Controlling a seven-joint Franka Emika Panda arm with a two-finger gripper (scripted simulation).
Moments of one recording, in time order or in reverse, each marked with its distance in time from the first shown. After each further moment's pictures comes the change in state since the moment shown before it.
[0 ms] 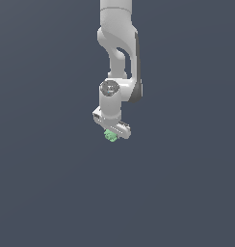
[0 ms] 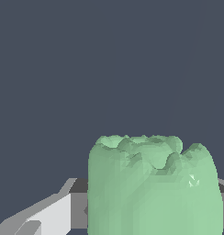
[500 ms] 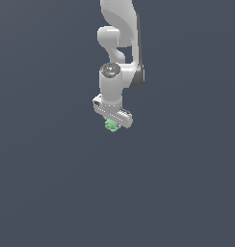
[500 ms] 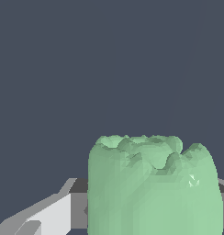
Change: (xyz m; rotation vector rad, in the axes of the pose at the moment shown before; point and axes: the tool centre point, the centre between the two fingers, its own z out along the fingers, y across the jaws) arm -0.026 0.011 -0.051 0.000 0.000 0.000
